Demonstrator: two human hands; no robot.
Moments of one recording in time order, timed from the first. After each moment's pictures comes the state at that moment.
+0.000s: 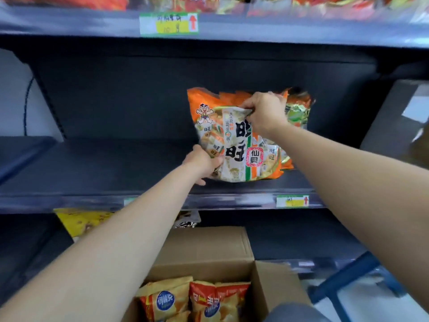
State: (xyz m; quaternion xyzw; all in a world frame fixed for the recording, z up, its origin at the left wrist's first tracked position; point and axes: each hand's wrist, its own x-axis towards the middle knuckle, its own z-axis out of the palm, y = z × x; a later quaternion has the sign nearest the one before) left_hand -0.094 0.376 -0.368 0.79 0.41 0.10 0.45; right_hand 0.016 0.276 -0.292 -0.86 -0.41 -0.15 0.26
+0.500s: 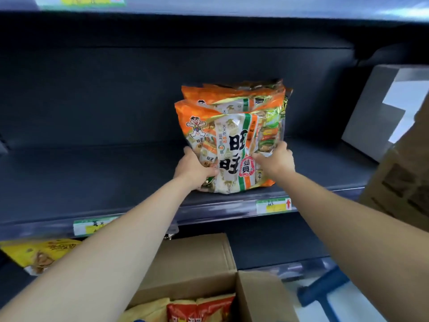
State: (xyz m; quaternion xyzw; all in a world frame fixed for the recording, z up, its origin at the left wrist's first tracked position) left_hand -0.015 0.377 -0.414 0.83 0.34 0.17 0.41; right_hand 0.110 0.228 -0.409 -0.90 -0.12 0.04 0.42
